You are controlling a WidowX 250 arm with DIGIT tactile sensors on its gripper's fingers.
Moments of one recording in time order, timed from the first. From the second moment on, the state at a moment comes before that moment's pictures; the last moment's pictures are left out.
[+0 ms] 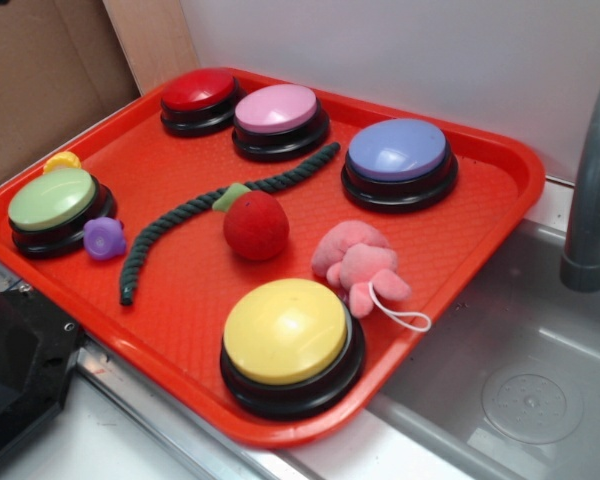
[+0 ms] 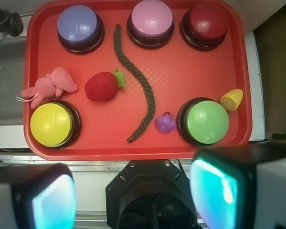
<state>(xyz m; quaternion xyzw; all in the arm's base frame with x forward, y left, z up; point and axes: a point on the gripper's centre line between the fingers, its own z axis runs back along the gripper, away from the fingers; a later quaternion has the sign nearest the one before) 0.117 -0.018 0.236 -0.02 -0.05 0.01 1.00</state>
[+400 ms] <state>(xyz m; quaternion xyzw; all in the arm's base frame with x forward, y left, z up) 0.115 -0.017 0.232 -0.01 -0.04 0.02 1.00</state>
